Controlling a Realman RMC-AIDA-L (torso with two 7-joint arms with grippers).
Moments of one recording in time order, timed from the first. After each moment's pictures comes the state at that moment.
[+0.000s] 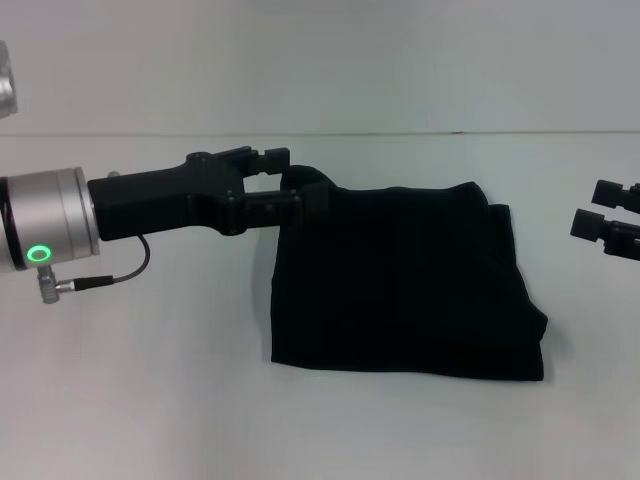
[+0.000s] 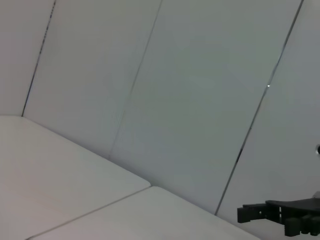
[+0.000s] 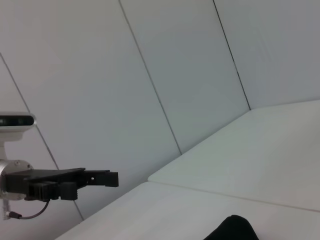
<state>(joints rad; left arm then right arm) -0.54 -2.16 0.74 0.95 1.84 1.58 -1.73 0.47 2.00 -0.41 -0.74 -1.96 -1.73 1.57</state>
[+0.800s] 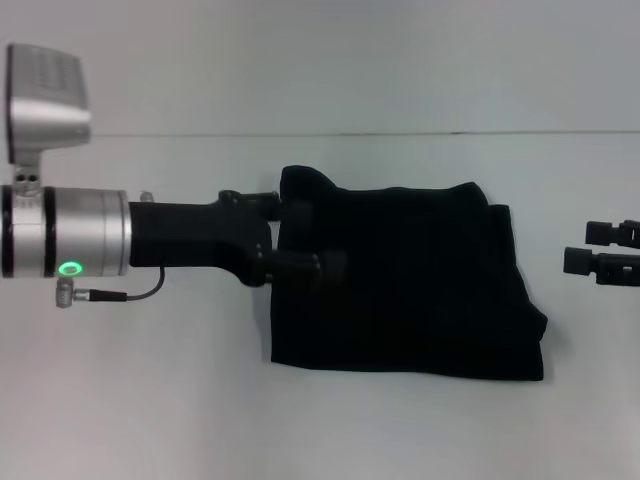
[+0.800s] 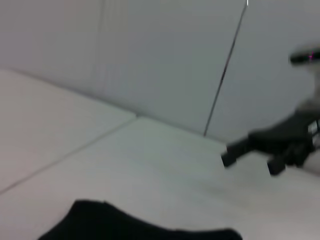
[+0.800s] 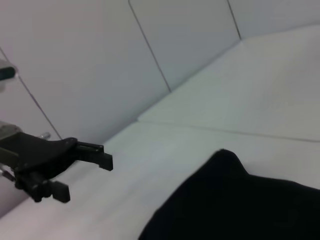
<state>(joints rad) -0.59 -2.15 0.80 0.95 2.02 1.57 -1.67 0.52 1.99 -0.43 -0.82 -2.15 -1.73 1.73</state>
